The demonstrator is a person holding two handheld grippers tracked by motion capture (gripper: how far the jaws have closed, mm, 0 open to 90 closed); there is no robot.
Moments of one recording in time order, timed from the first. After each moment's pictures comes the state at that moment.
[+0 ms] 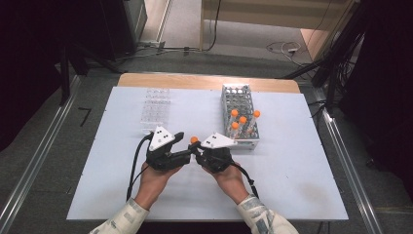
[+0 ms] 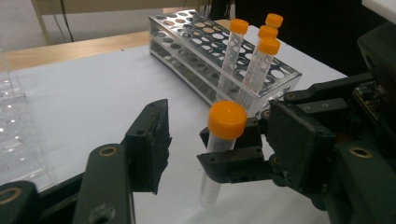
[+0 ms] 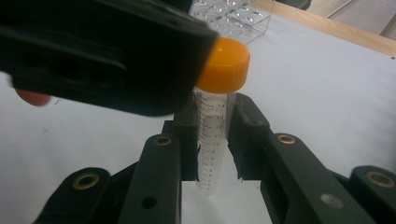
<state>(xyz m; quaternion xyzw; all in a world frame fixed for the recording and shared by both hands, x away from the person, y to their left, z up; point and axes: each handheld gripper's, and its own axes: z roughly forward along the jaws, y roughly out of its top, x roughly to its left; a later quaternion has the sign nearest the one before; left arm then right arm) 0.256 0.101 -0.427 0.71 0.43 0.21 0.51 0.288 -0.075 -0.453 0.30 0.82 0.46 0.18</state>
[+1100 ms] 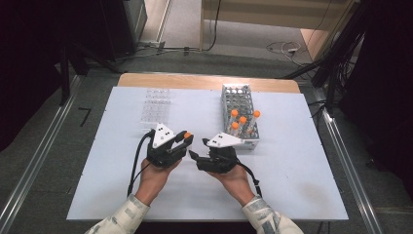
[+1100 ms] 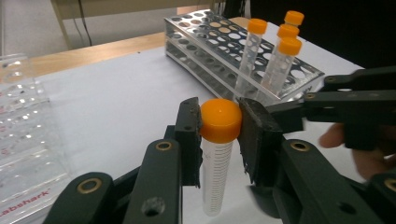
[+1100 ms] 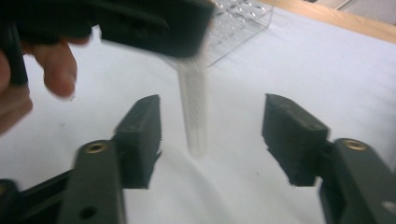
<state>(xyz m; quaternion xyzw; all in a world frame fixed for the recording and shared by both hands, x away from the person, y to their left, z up) 0.264 0.104 -0.422 0.71 0.44 0.24 0.49 0.287 -0.093 -0.446 0.31 0.82 0.46 0.15</state>
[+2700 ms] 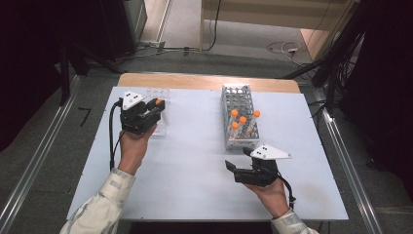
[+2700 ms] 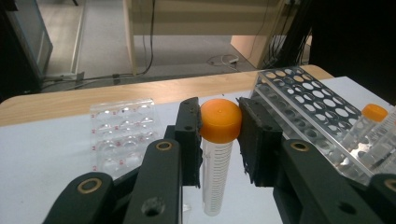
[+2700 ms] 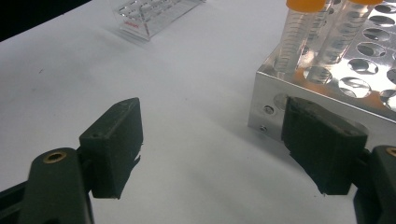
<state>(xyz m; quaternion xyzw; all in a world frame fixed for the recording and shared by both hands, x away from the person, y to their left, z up) 0.318 0.168 -0.382 0.63 0.52 0.30 0.49 0.262 -0.190 -0.446 0.37 0.80 0.45 0.16</state>
